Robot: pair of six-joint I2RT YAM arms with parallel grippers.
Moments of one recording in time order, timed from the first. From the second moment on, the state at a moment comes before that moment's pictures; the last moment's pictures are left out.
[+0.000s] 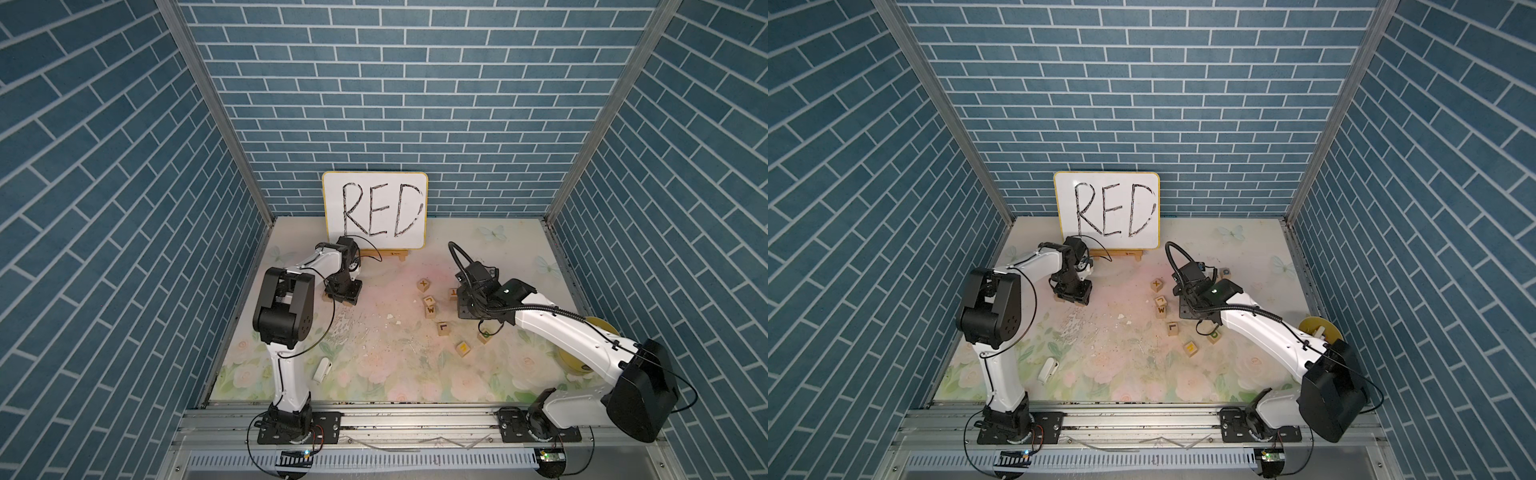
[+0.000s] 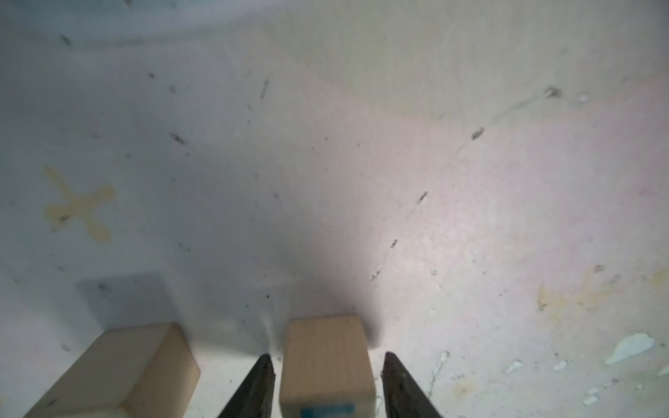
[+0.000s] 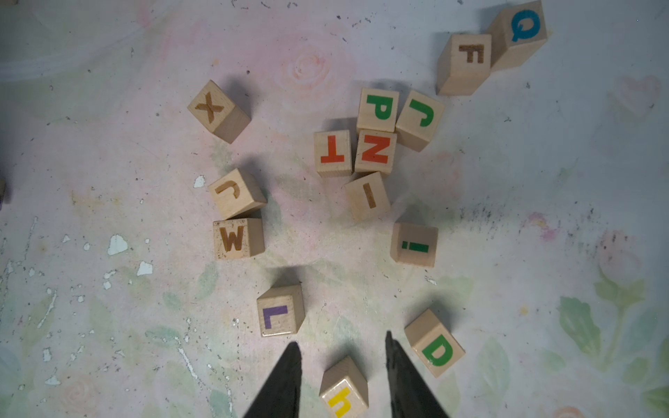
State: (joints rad) left arm -0.23 1.98 1.41 -0.96 0.05 0.05; right arm 0.73 1.36 1.05 -0.82 0.22 0.63
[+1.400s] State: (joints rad) left arm -0.34 1.41 1.54 -1.11 0.30 0.37; right arm 0.58 1.32 0.84 -0.93 0.17 0.84
